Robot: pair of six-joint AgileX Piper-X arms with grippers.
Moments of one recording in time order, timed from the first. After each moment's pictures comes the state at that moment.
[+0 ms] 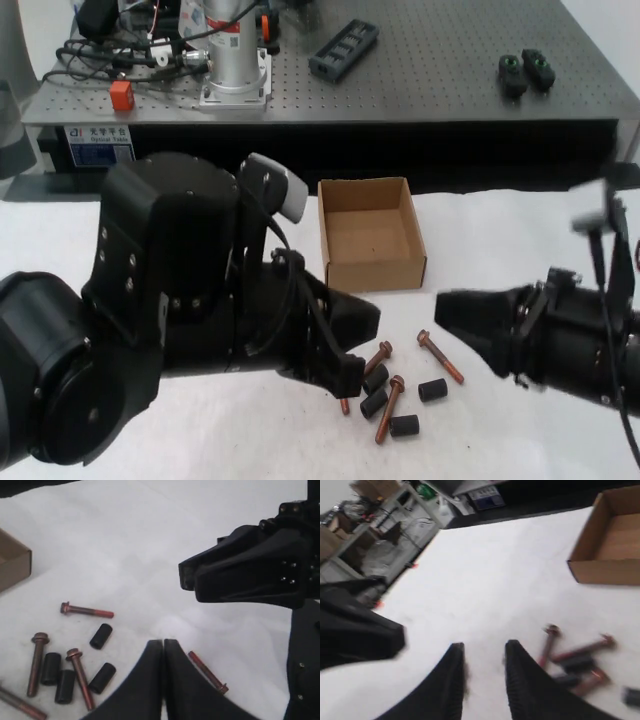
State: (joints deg) left arm -39.8 71.5 -40.0 0.5 27.1 -11.5; right arm 13.0 52.0 -25.5 8.8 -18.9 11.2
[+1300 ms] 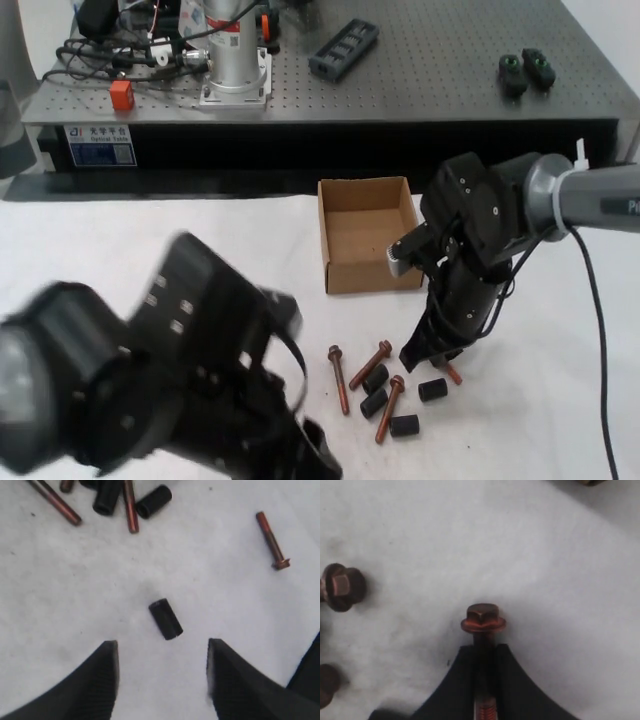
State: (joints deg) left arm -42.2 76.6 -40.2 25.9 22.2 -13.5; right arm 12.6 107.8 -65.5 41.3 4.4 -15.7
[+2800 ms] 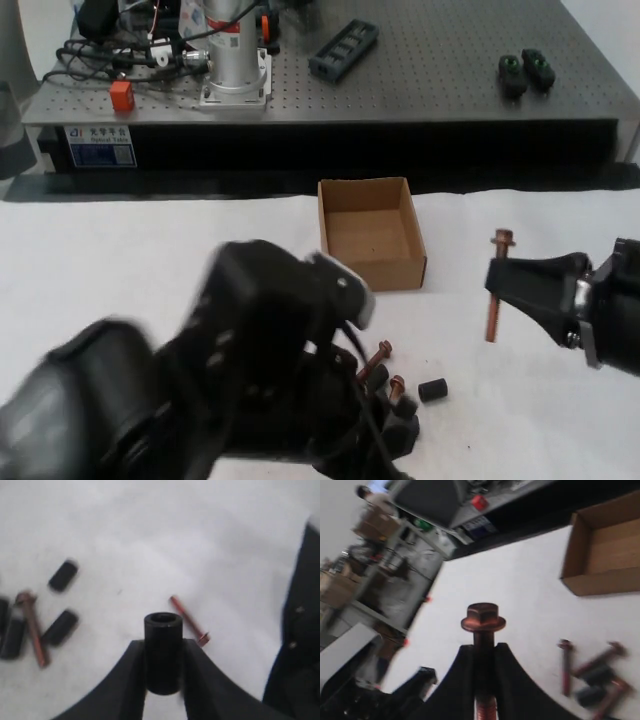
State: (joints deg) left arm -50.6 77.5 -41.2 6.7 20.3 -11.8; right arm 8.9 42.8 -19.0 -11.2 -33.7 38.0
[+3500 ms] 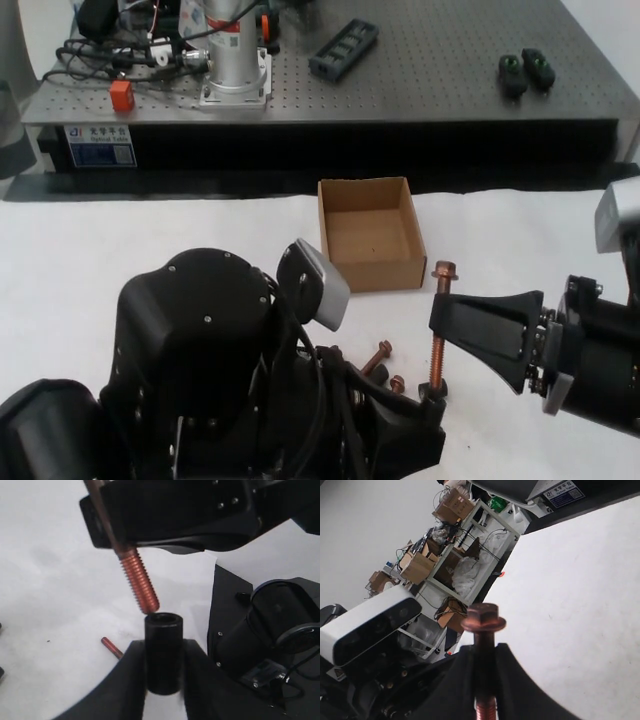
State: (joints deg) left arm -50.6 69.1 -32.7 -11.0 31.6 -15.8; right arm 16.7 43.8 -18.8 -10.9 -34.0 38.8
